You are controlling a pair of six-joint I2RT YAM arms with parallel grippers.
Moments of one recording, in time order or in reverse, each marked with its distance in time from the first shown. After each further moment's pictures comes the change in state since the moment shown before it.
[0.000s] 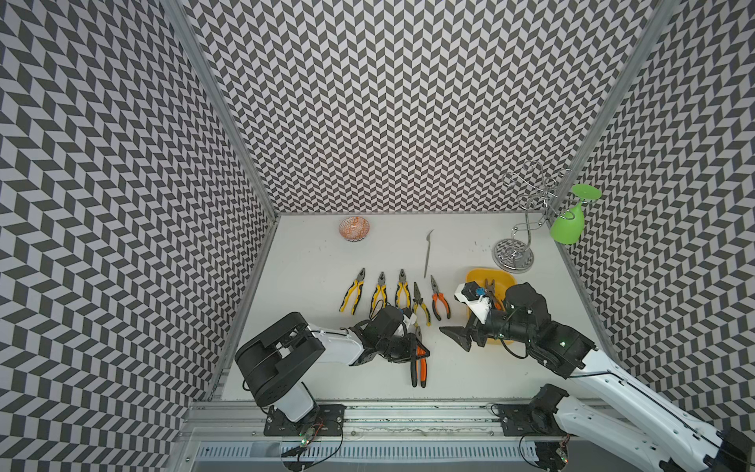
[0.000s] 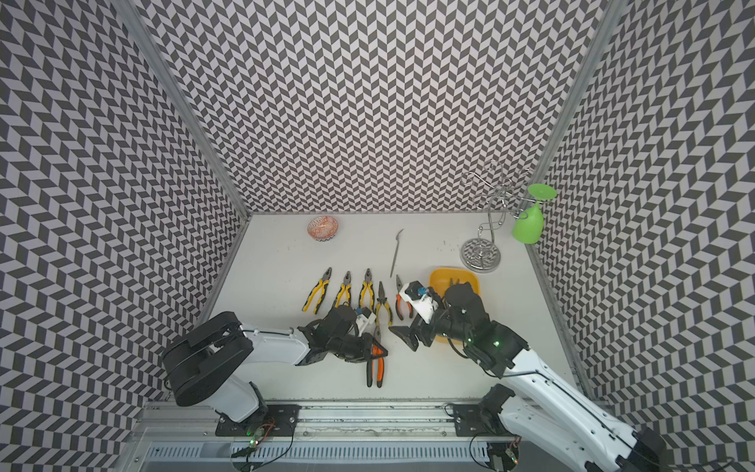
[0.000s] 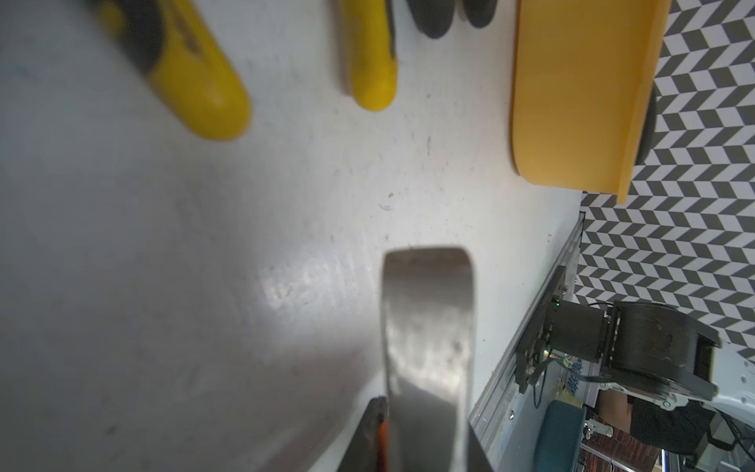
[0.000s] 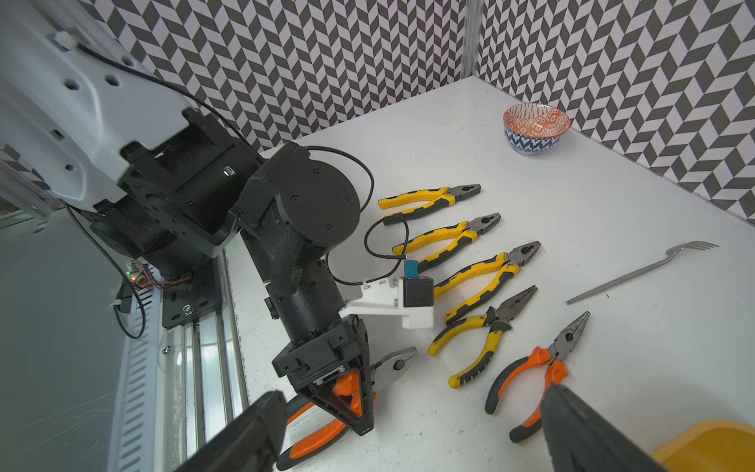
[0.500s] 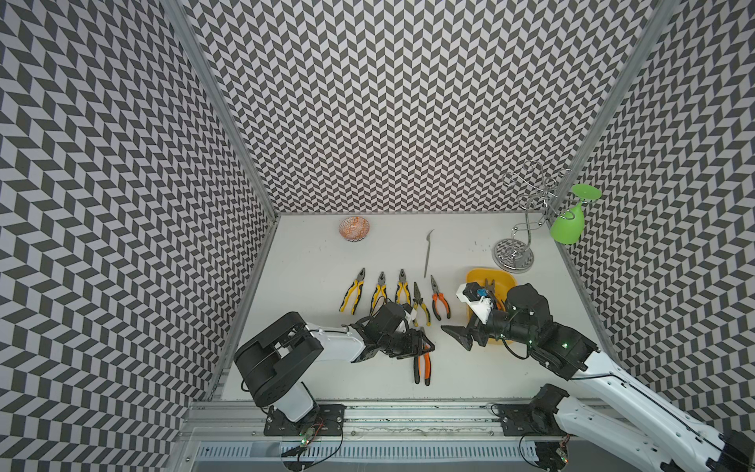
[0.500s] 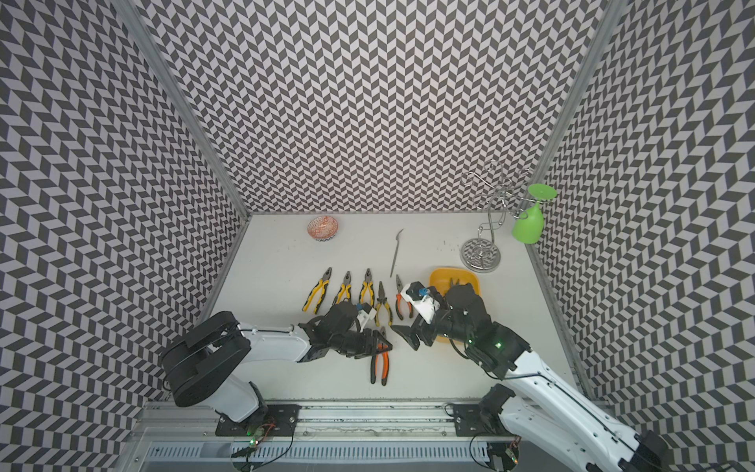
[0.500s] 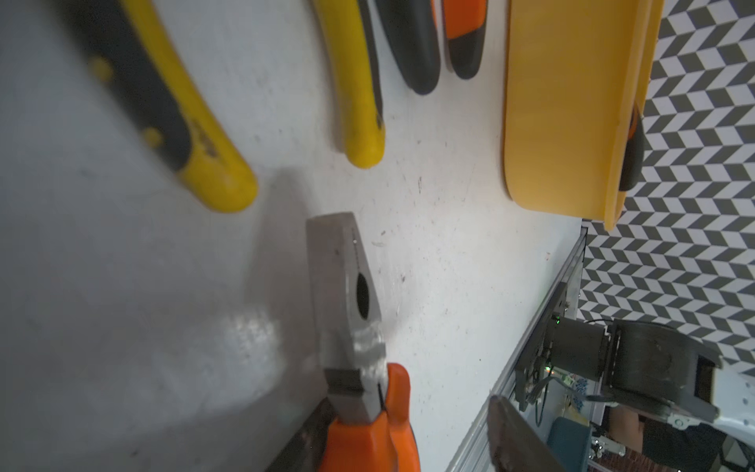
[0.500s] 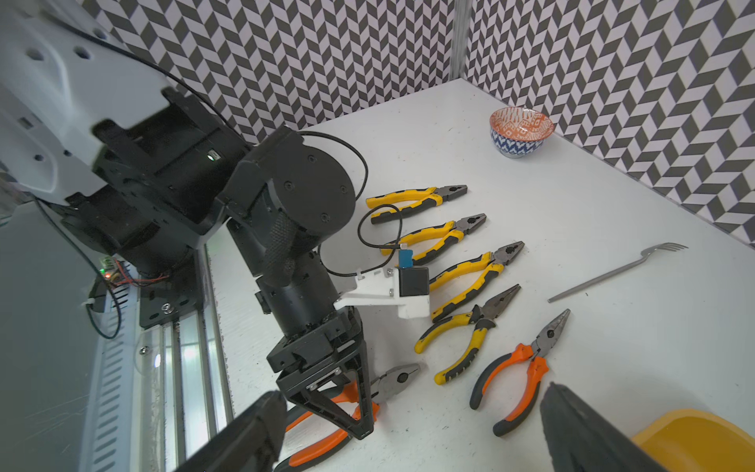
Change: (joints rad) left arm 0.000 -0.018 0.048 -0.062 -0.056 0.024; right arm 0.002 -0.017 -0.001 -0.007 0.073 -0.020
